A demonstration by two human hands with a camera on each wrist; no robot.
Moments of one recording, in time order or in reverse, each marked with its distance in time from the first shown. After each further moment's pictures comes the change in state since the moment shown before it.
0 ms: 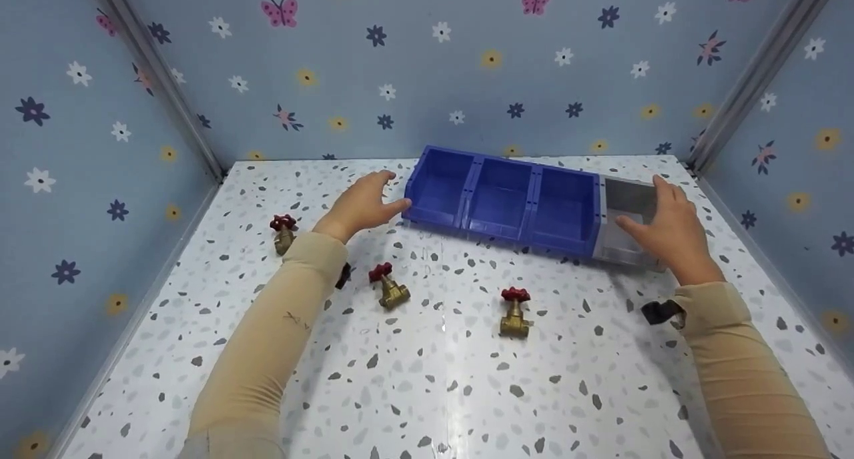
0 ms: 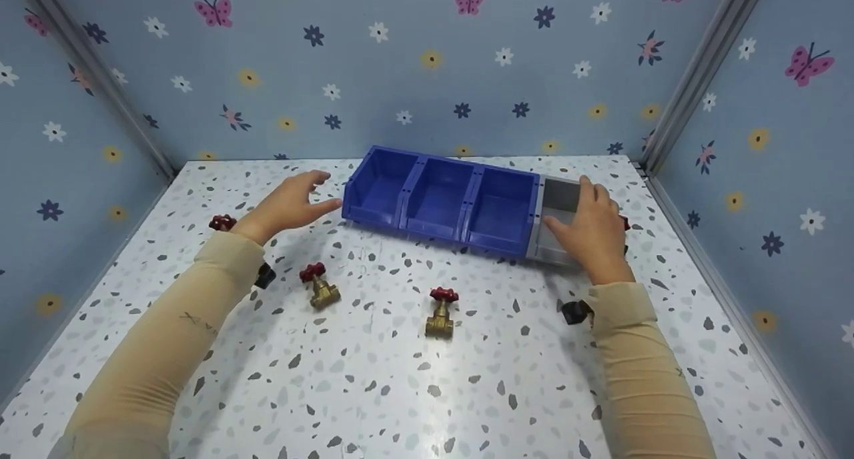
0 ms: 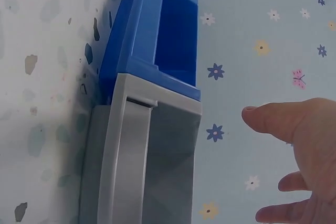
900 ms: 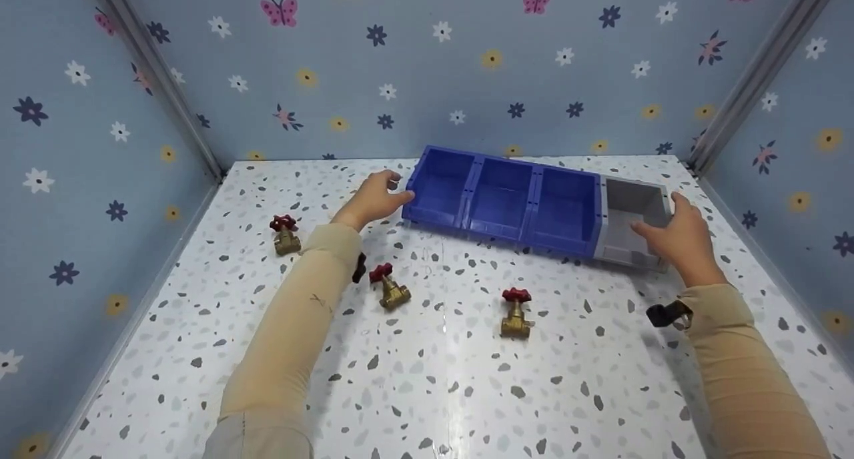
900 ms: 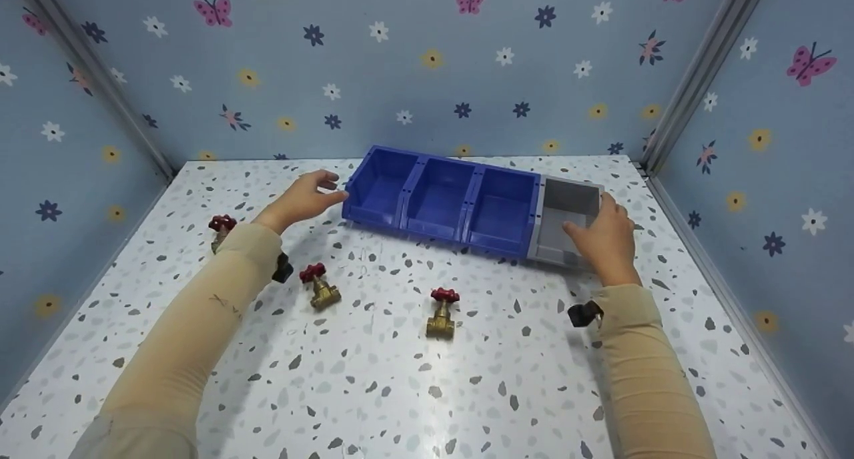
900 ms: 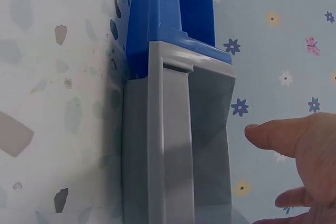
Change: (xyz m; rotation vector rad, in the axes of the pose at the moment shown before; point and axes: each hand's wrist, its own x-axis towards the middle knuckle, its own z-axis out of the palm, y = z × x) left_hand 0.028 -0.005 0.016 -0.269 -0.001 -0.092; right_hand 0.007 0.030 0.009 0.118 -0.004 0.142
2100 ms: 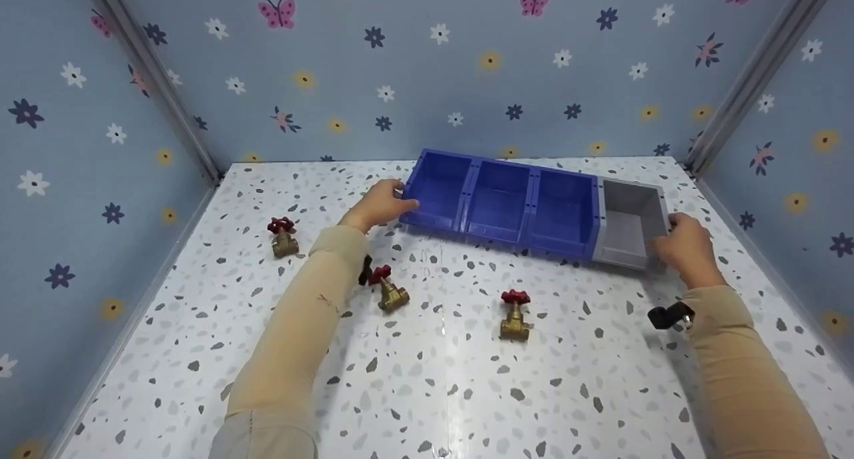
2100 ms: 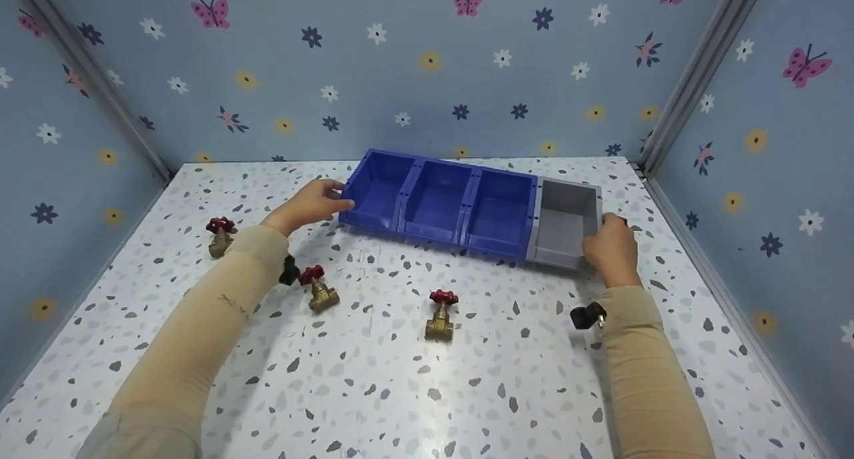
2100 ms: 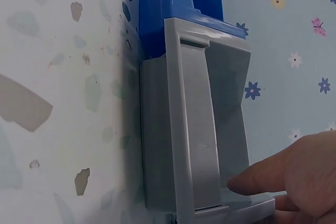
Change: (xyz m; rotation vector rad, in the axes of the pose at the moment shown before) left_hand 0.007 0.002 0.010 -0.063 -0.069 -0.033; right_hand 0.006 0.022 0.002 0.025 -0.042 0.066
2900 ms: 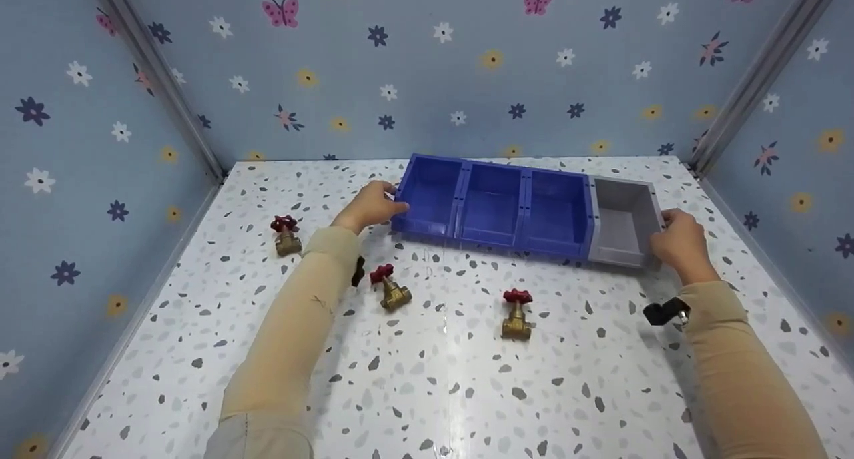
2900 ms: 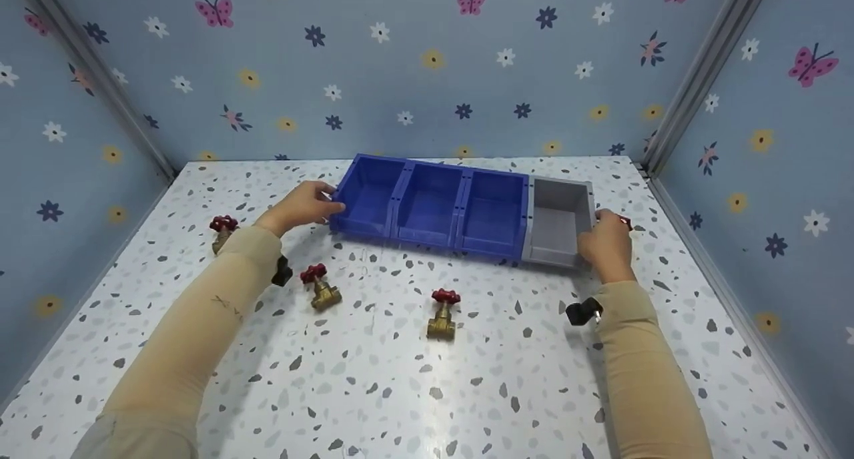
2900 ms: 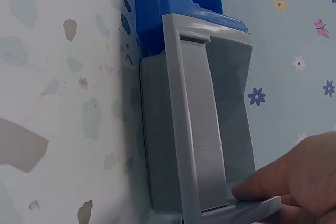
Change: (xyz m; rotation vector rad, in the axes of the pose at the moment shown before) left_hand -0.006 -0.012 -0.009 0.029 0.034 -0.022; right_hand 0.007 -0.008 0.007 0.011 -0.004 -0.006
